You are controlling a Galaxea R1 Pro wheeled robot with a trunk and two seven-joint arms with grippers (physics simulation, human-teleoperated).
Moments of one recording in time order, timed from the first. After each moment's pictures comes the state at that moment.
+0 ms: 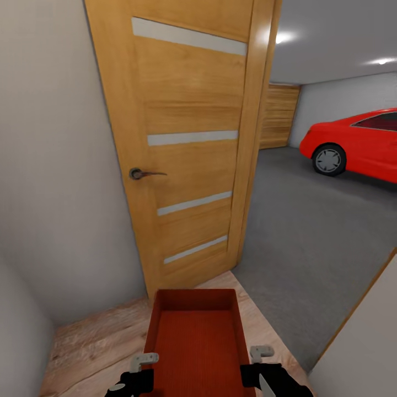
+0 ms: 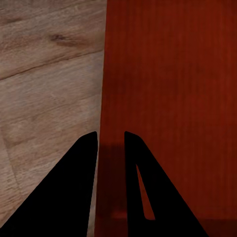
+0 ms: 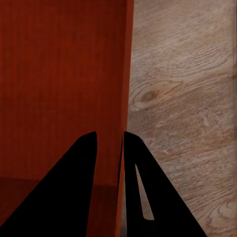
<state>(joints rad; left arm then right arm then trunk) -0.44 -0.09 0.16 -0.26 -0.09 -0.02 0.00 -0.48 0.08 -0.02 -0.34 0.06 0.29 0.02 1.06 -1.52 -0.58</state>
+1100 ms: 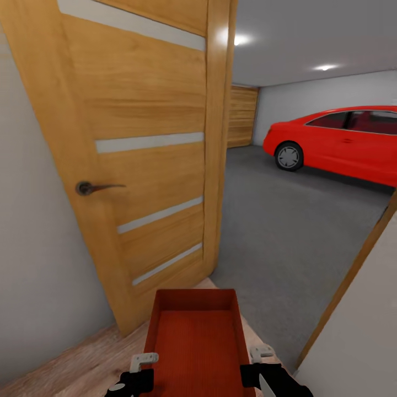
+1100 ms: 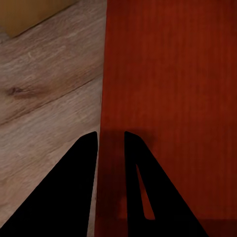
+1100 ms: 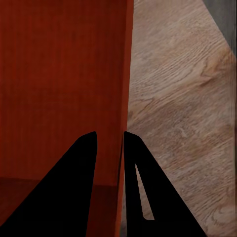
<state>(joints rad) -0.44 -0.09 0.16 -0.26 -0.09 -0.02 0.00 -0.48 0.08 -0.02 -0.34 0.06 0.29 0.02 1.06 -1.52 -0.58</state>
